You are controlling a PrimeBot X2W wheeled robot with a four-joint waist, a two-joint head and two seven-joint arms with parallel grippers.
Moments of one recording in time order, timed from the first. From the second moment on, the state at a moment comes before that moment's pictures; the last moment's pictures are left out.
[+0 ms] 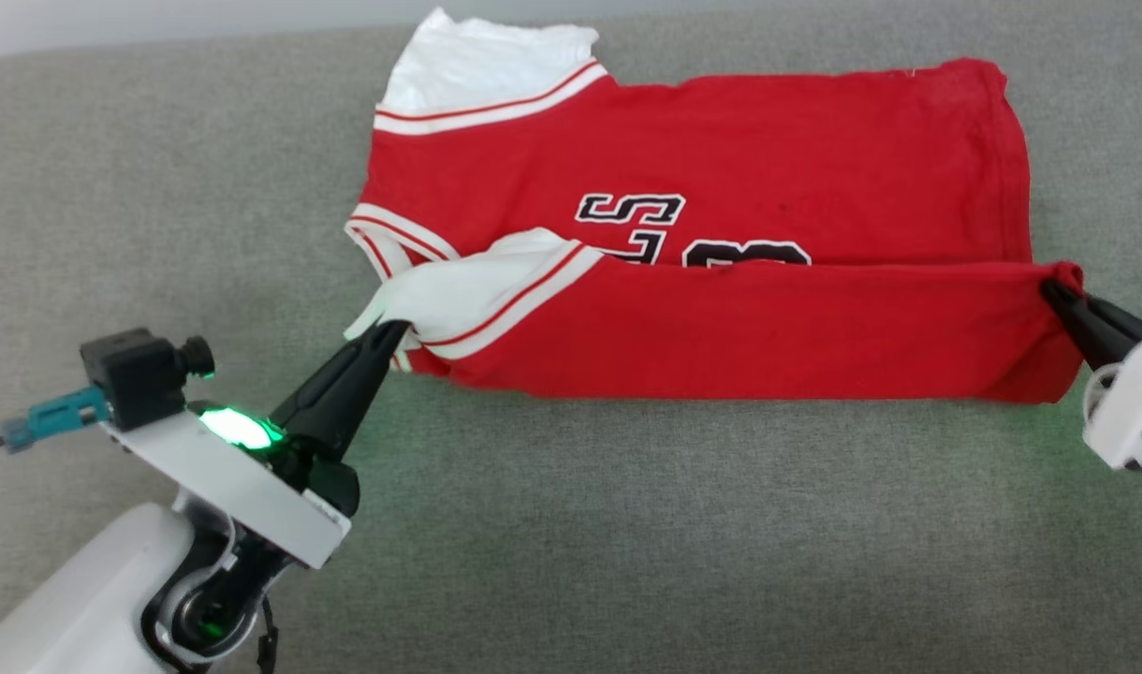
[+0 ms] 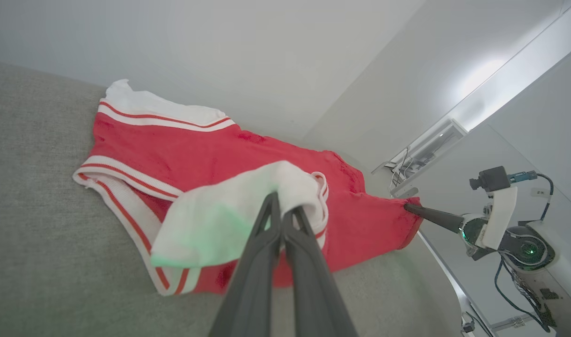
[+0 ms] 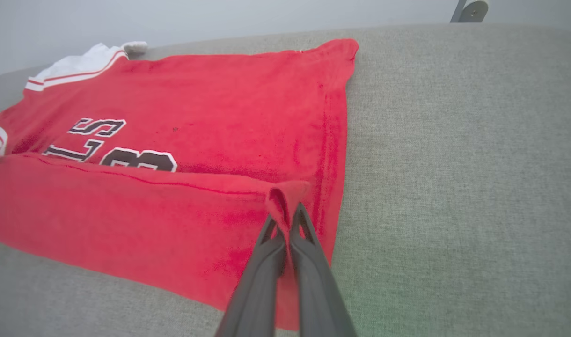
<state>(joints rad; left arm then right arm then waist) -0.49 0.74 -0.67 -0.03 -1.29 -0.13 -0.21 -0.41 -0.41 0.00 0.04 0.60 0.13 0.60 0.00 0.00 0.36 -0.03</state>
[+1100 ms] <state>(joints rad) -0.75 0.83 -0.96 0.36 -1.14 -0.13 -0.12 -0.49 -0.40 0.13 0.32 0.56 0.13 0.35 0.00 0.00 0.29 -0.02</state>
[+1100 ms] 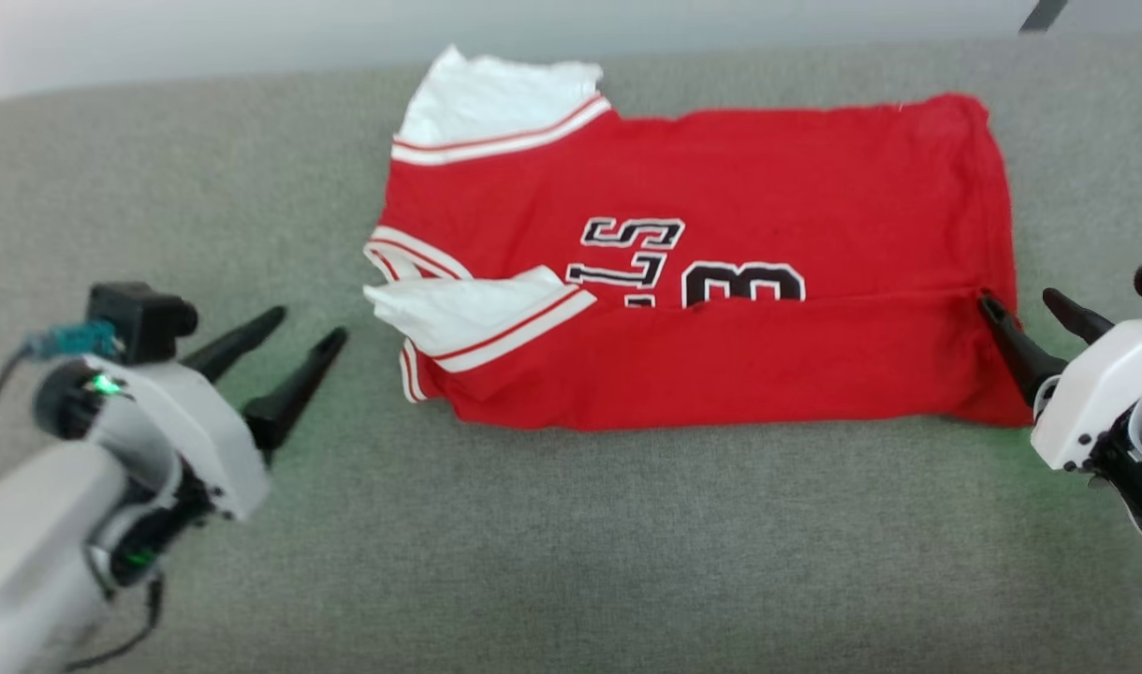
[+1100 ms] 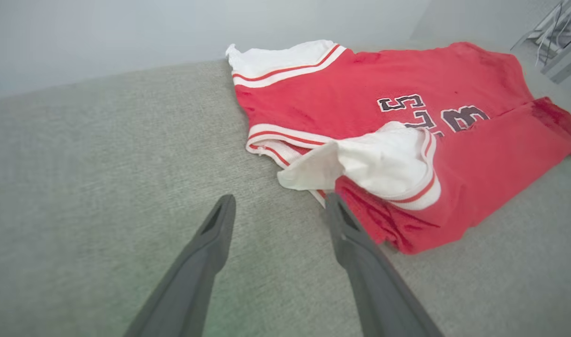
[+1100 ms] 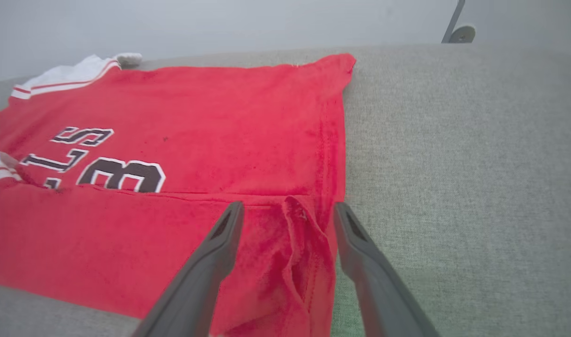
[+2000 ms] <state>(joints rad) -0.91 0.76 -1.06 0.42 -1.40 0.00 0.59 -0.44 -0.36 0.13 0.23 0.57 0.13 0.35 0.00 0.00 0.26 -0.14</state>
